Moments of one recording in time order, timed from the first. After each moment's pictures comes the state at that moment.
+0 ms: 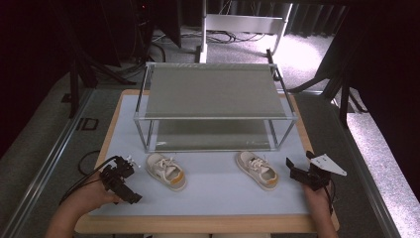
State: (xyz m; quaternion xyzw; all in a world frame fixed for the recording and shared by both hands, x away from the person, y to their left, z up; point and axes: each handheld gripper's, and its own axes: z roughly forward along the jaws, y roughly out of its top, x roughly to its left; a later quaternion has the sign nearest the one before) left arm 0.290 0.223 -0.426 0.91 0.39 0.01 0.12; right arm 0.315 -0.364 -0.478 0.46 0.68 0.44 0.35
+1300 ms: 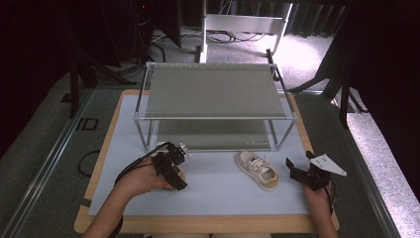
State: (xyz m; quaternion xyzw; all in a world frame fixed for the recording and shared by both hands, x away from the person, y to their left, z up) left arm 0.325 0.096 -0.398 0.94 0.31 0.01 0.14; right arm 0.315 -0.363 -0.478 0.46 0.68 0.44 0.35
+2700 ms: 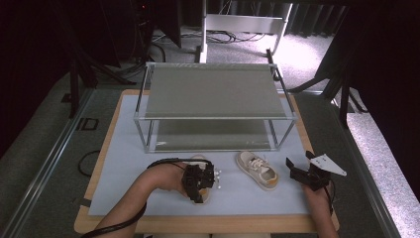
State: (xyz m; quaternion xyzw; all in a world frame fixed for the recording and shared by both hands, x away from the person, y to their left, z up) left arm 0.306 0.014 -0.410 0.99 -0.04 -0.08 0.08; right arm 0.315 -0.363 -0.478 0.46 0.68 0.45 0.35
